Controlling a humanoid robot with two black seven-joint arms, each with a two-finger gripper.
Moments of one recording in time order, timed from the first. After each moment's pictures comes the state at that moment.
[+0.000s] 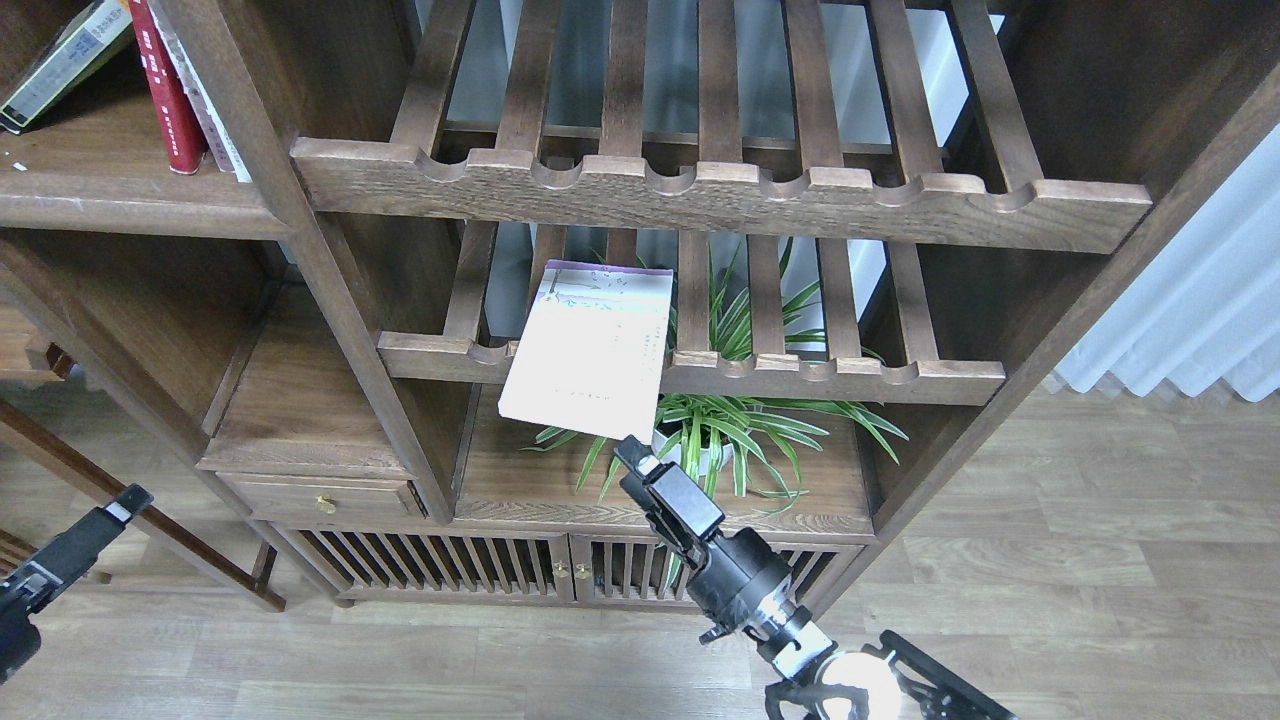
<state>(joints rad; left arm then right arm) 0.27 0.57 -1.44 -1.17 0.02 -0.49 0.22 0.07 0.01 0.81 1.12 0.05 0.58 0.06</state>
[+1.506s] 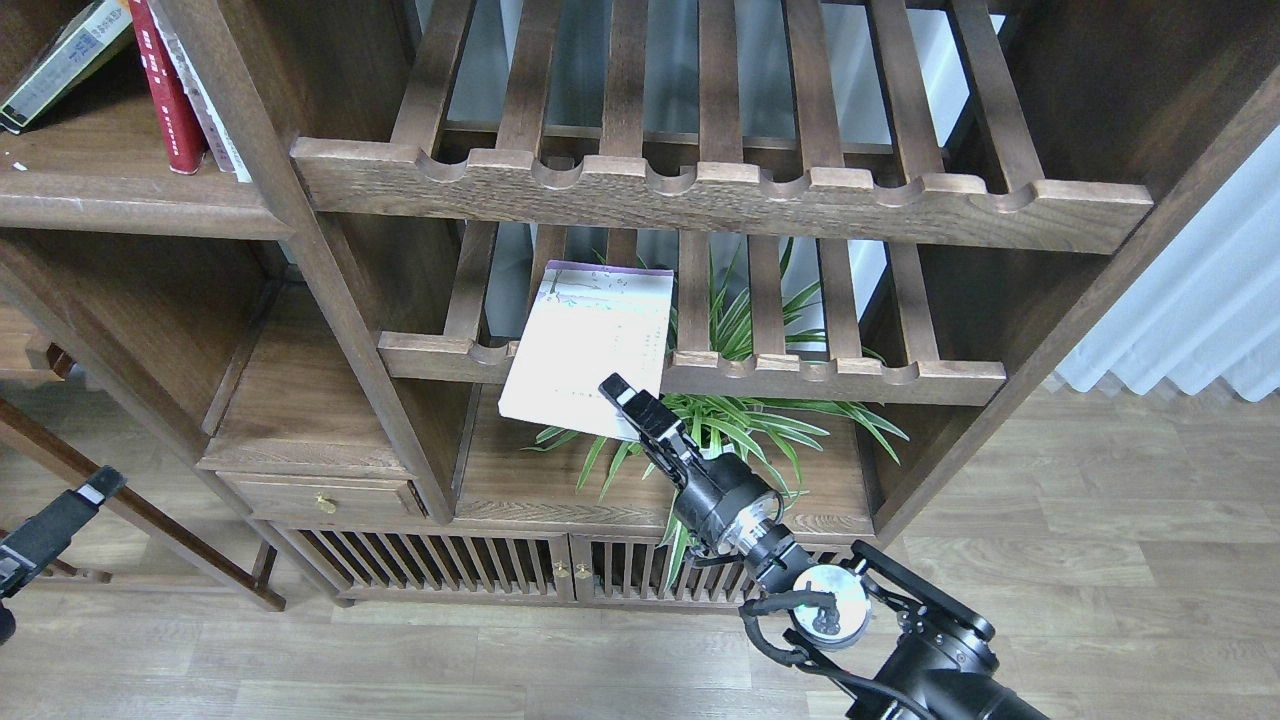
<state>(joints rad) 0.26 0.58 -1.49 -1.17 0.02 -0.49 0.22 0.24 0.01 0.78 1.07 0.11 0.39 0.12</state>
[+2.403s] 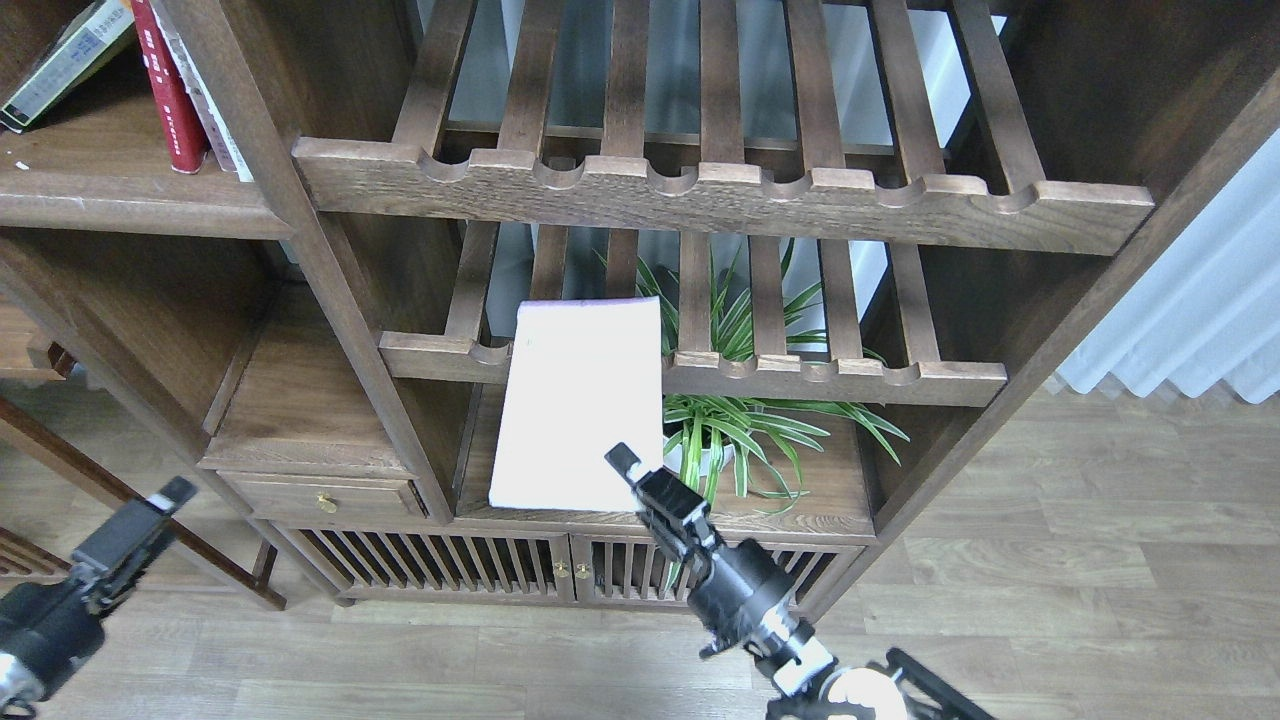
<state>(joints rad) 0.18 0.57 -1.15 -1.18 -0.28 -0.49 0.20 -0.09 0.01 0.85 1.21 0.05 0.58 -0.02</state>
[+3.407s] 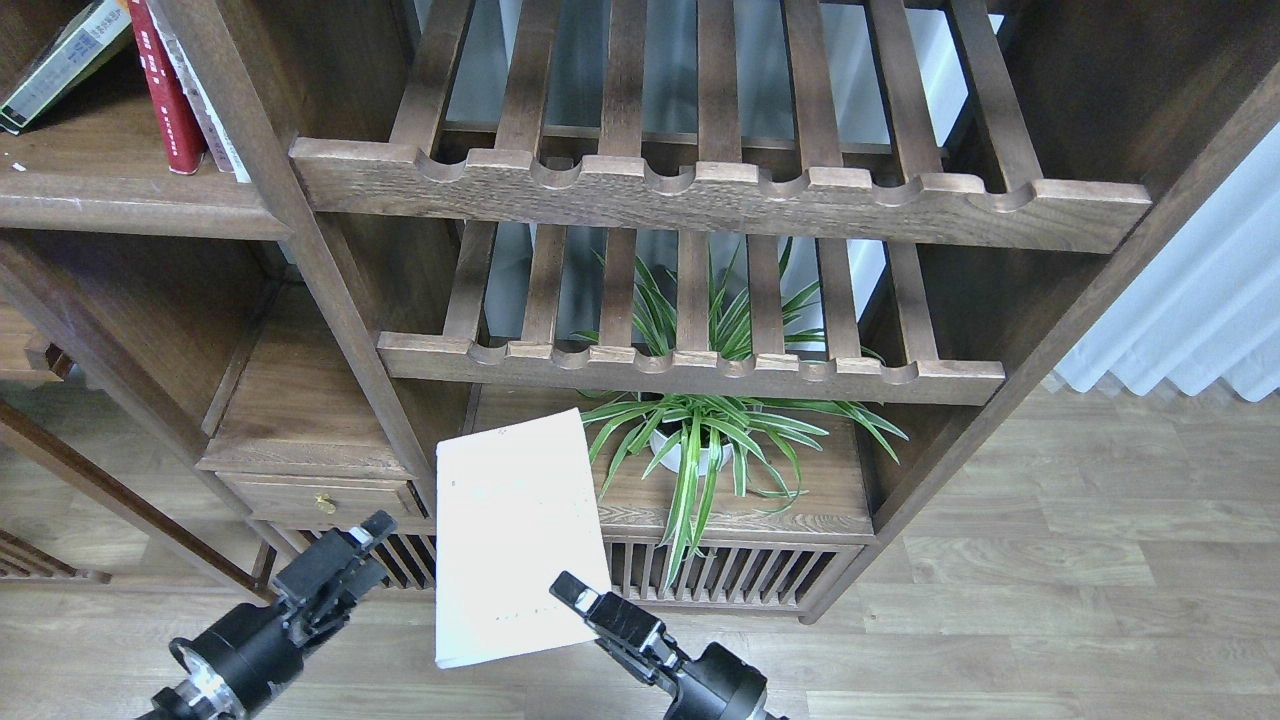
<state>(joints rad) 0.11 0.43 -0.89 -1.25 -0.36 -0.49 0.20 -0.17 0.02 0.75 1.23 0.00 0.58 -0.13</state>
